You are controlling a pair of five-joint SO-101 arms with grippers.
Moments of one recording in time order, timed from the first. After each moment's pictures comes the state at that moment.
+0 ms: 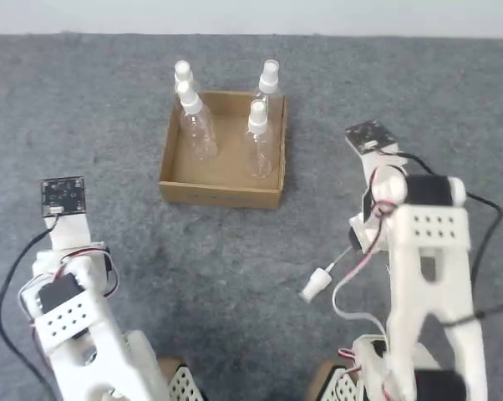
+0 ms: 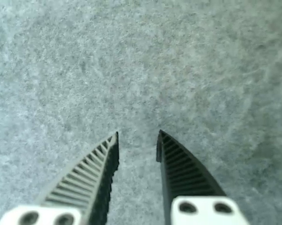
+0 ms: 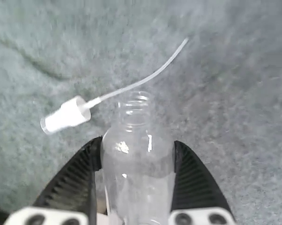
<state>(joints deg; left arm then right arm) -38.4 -54.6 76.4 49.9 -18.1 -1.9 -28.6 28.0 89.1 22.0</state>
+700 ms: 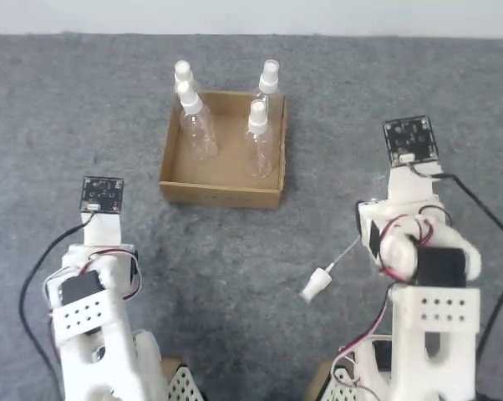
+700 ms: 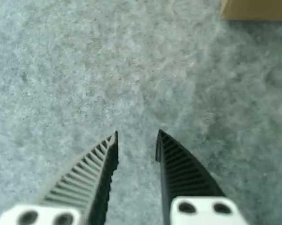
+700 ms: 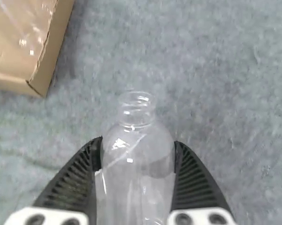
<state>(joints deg) -28.4 -54.6 80.0 49.9 -18.2 -1.4 -54.2 42.5 70.8 9.5</state>
